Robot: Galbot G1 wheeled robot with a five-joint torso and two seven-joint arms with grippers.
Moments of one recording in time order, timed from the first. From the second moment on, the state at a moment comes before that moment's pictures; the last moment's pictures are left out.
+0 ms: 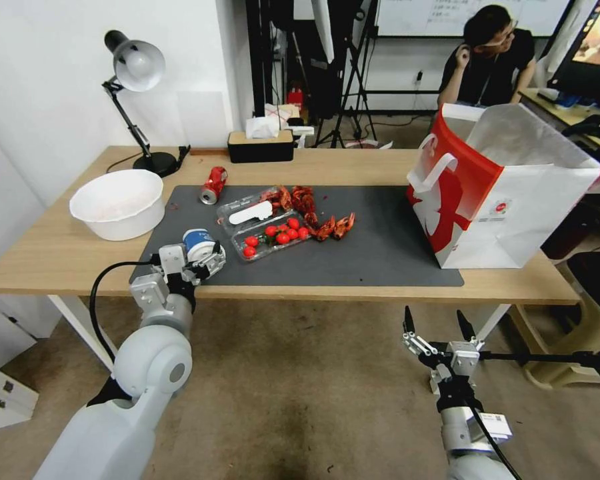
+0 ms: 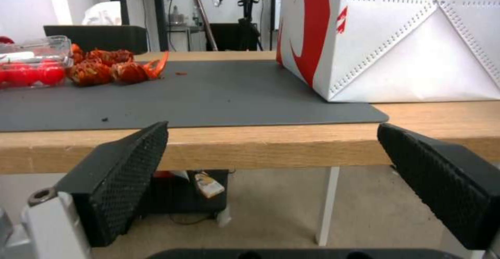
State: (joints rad) left arm 1.20 -1.14 -0.33 -2.11 -0.76 0.39 -0.61; right arm -1.68 1.16 0.36 1.98 0.21 0.35 0.38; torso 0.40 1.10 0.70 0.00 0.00
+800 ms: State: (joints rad) left arm 1.14 -1.21 -0.30 -2.00 -0.73 0.40 -0.73; right arm -1.68 1.13 0.36 1.99 0.21 0.34 0.39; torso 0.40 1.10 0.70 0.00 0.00
